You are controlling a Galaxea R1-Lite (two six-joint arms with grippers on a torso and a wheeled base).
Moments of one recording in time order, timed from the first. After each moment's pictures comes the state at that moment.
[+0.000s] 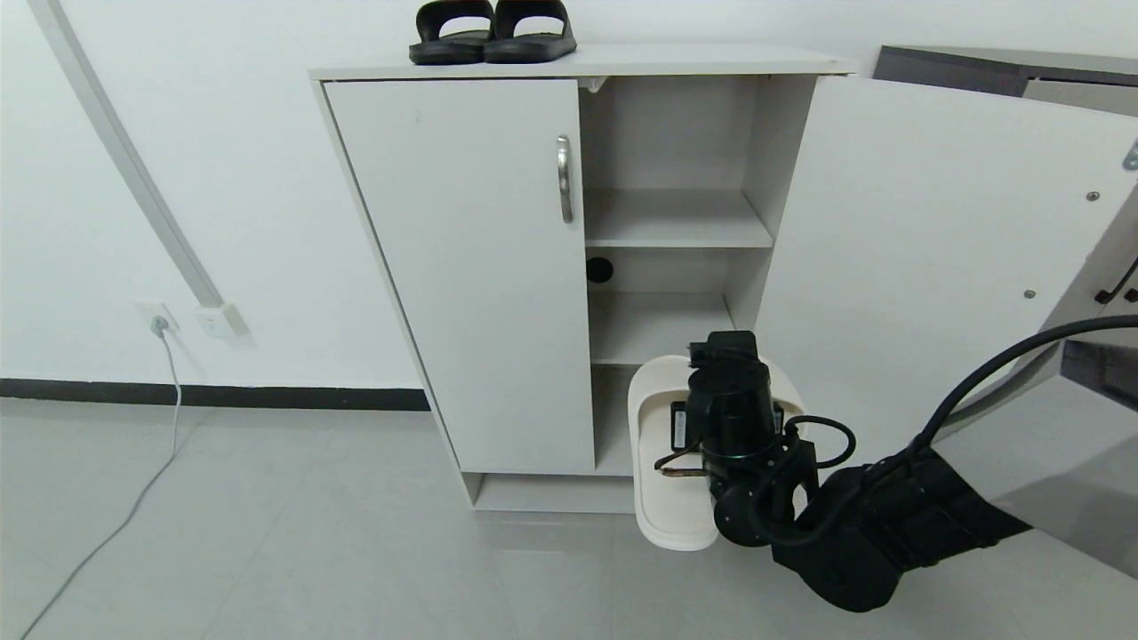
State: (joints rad) left arm 0.00 0.00 0.00 0.00 -0.01 0.01; right arm 0.80 2.11 -1.02 -0.82 -0.84 0.19
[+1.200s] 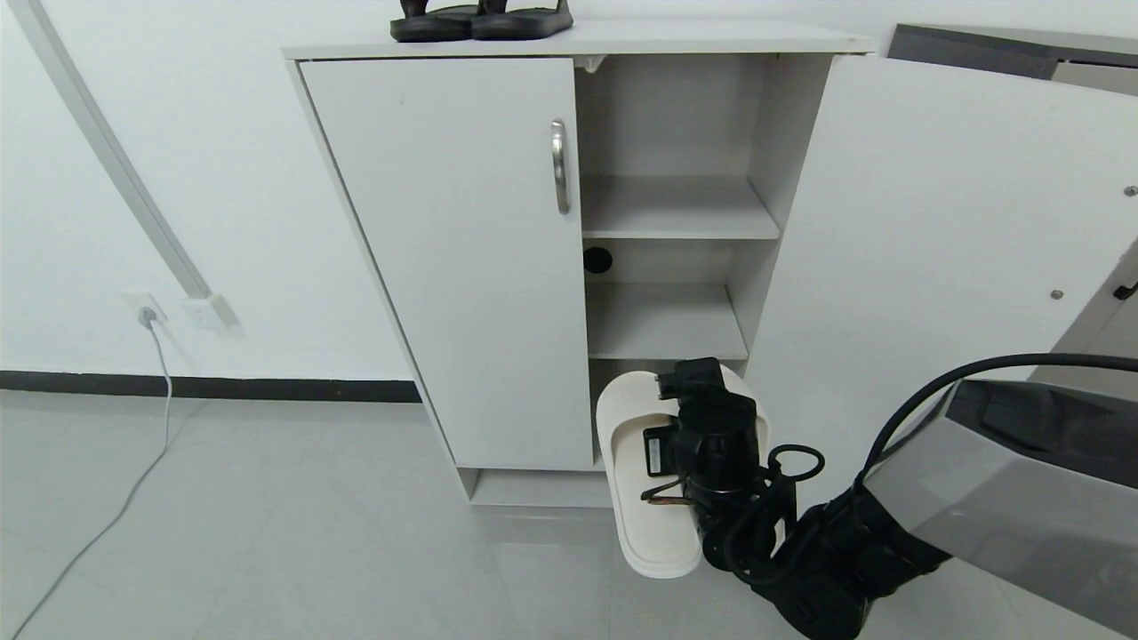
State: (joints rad) left arm 0.00 0.00 0.00 0.00 -0.01 0.02; right arm 0.81 2.21 -0.98 -1.05 -0.72 0.08
